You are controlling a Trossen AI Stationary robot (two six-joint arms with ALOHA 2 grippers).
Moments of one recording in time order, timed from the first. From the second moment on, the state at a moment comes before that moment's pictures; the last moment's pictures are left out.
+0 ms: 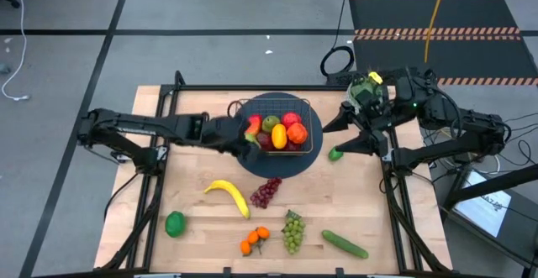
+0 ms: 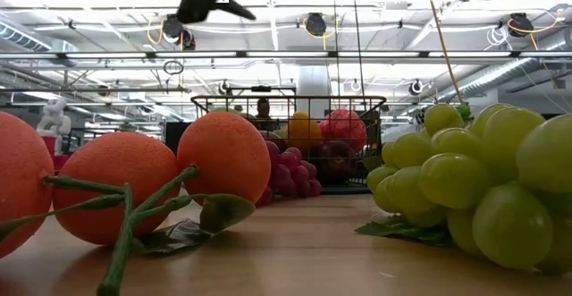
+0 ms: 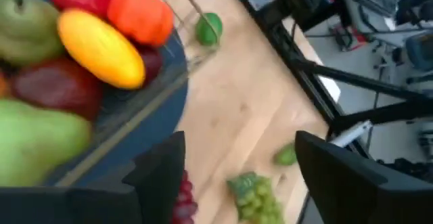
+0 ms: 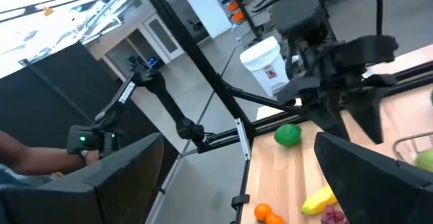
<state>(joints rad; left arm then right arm) -0.06 1.39 1.24 -0.50 -0.06 -0.94 -0.06 0.97 1.26 -0.37 -0.43 0.56</state>
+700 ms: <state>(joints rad) -0.44 1.38 1.24 -0.53 -0.37 -1.12 0.05 0.98 1.26 -0.37 -0.32 0.41</state>
